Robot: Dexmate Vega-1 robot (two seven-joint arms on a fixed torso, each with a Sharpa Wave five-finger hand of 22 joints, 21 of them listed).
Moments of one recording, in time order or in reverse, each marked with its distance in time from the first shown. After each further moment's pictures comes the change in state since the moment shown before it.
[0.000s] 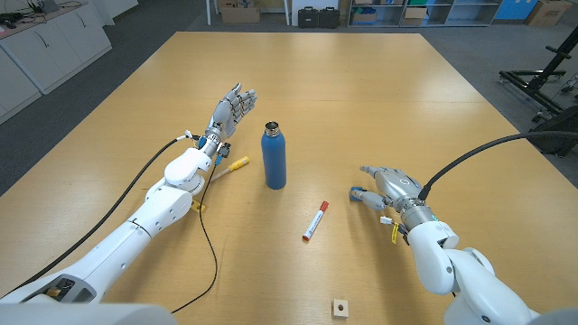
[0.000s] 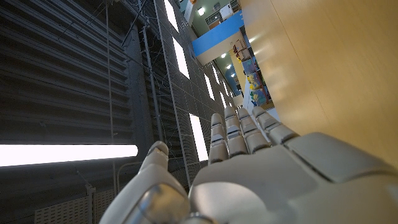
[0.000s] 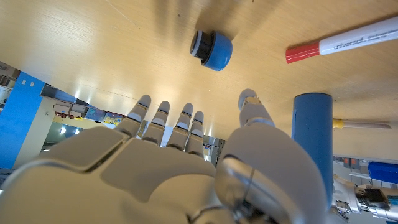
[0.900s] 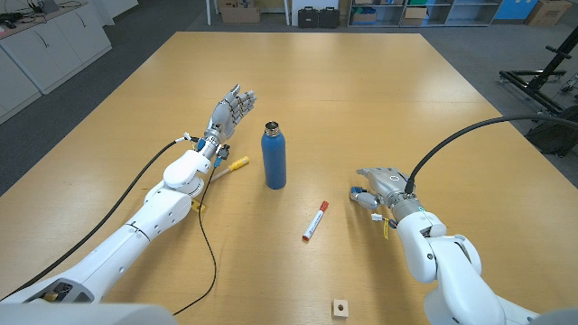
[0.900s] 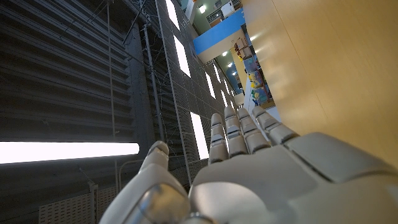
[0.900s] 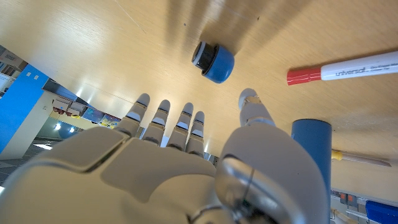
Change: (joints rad) left arm 0.023 0.001 -0.008 -0.003 -0.001 -0.025 0.001; left_hand 0.004 0.004 0.003 -0.003 0.000 0.000 0.000 0.000 0.000 0.000 0.000 0.000 0.000 0.000 0.000 -0.002 0.000 0.000 0.000 0.000 0.000; right arm 0.099 0.073 -0.102 0.056 -0.346 -0.015 0.360; right_hand 0.001 -0.001 0.000 0.008 0.004 0.003 -0.011 0.000 0.005 0.013 -0.005 0.000 0.000 0.020 -0.020 0.004 0.003 0.009 0.019 0.000 0.000
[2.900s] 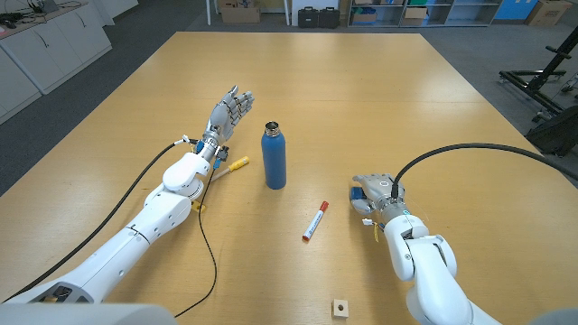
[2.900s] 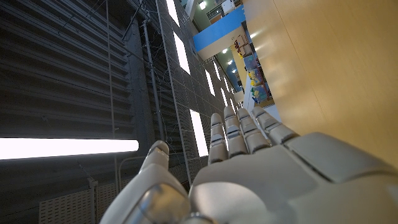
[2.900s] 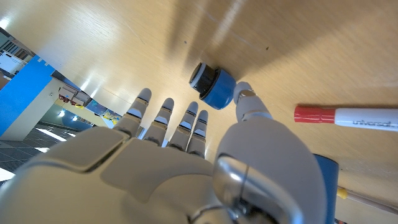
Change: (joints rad) left arm 0.014 -0.006 -0.005 0.000 -0.002 -0.011 0.008; left_hand -0.004 0.004 -0.003 -0.005 0.000 0.006 -0.005 -0.004 0.005 0.009 -0.009 -0.008 0.005 0.000 0.000 -0.004 0.000 -0.007 0.004 -0.004 0.000; right arm -0.140 0.280 0.178 0.196 -0.260 0.299 0.063; right_hand 0.092 -0.005 0.037 -0.015 0.019 0.038 -0.049 0.017 0.005 0.042 -0.061 0.008 0.000 0.044 -0.044 0.003 -0.003 0.065 -0.018 0.000 0.000
